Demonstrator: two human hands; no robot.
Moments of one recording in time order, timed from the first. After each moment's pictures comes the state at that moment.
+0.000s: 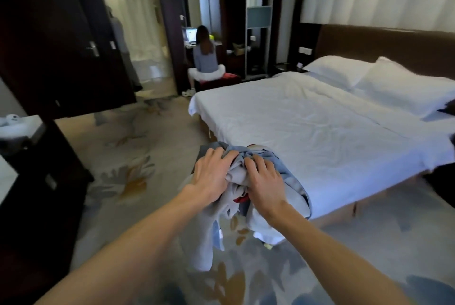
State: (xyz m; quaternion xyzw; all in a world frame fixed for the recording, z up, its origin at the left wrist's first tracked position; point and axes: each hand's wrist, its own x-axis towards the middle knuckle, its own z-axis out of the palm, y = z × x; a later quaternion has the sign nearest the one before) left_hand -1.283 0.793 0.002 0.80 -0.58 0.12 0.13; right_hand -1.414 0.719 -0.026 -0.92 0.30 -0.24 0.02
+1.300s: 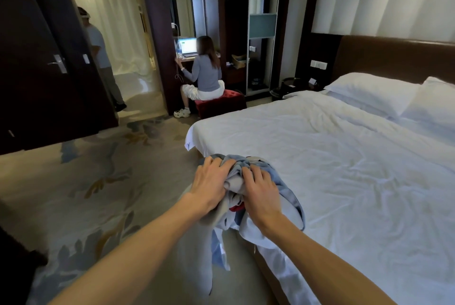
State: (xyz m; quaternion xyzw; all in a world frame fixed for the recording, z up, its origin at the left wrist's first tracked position) left_hand -0.776 0.391 -0.019 0.77 -0.61 0.07 0.16; right_hand -0.906 0.328 -0.057 -0.90 0.36 -0.26 0.00
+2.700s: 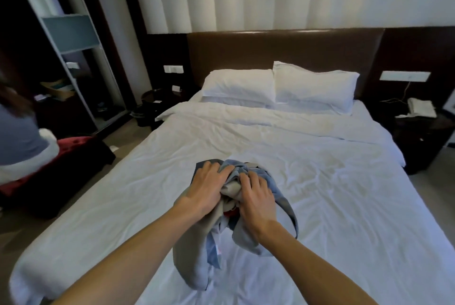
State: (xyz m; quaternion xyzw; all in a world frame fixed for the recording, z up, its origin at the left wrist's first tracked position) left_hand -0.641 -0.244 -0.042 0.47 -0.88 0.01 0.08; right_hand -0.770 -0.193 -0.100 -0.68 0.69 -0.25 -0.02
